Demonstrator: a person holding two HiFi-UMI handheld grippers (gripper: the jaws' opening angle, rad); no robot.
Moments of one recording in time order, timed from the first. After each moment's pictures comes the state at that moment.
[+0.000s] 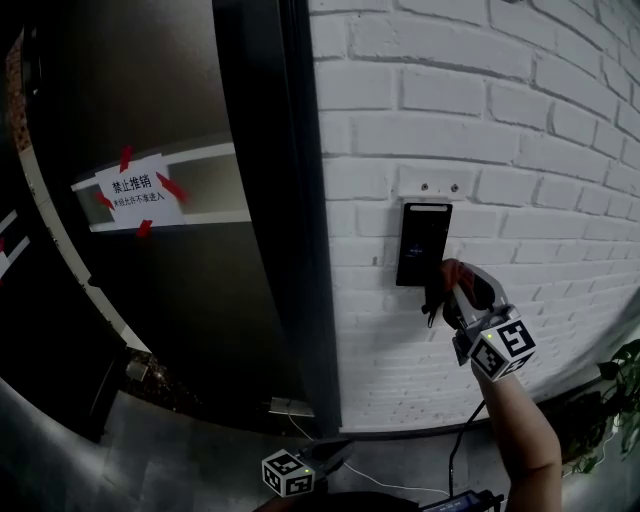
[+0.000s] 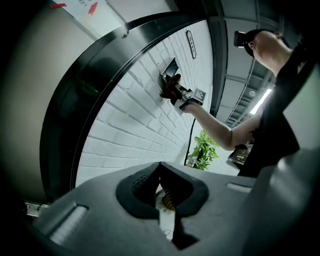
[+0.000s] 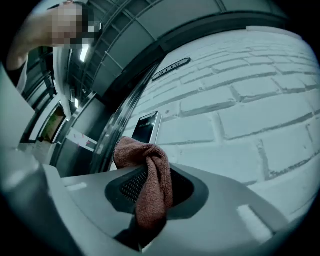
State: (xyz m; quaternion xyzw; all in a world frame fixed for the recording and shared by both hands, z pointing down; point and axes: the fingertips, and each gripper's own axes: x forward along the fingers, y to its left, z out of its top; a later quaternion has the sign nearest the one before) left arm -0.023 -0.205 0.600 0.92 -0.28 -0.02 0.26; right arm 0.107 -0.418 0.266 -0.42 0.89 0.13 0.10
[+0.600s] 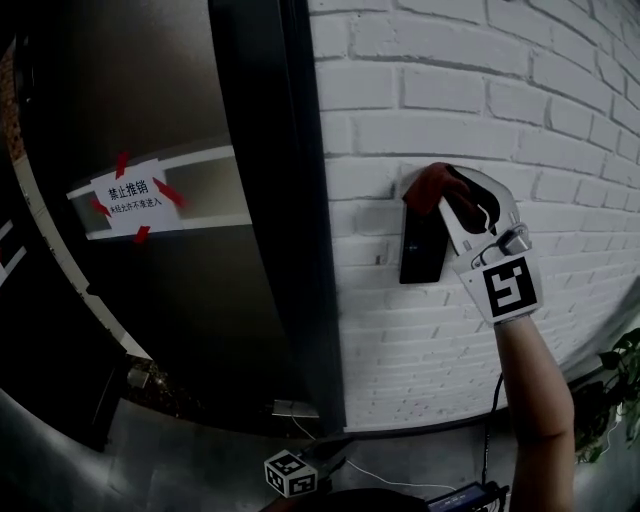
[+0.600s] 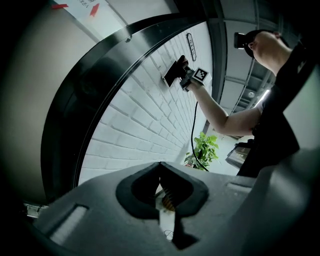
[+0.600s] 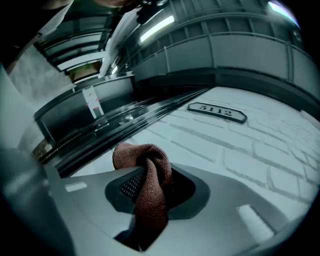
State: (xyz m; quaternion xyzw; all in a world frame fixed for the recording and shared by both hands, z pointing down) left arm -0.039 -0.208 0.598 0.93 -0.28 -0.03 0.25; right arm 0.041 -0.401 0.113 -0.44 0.77 0.47 -0.03
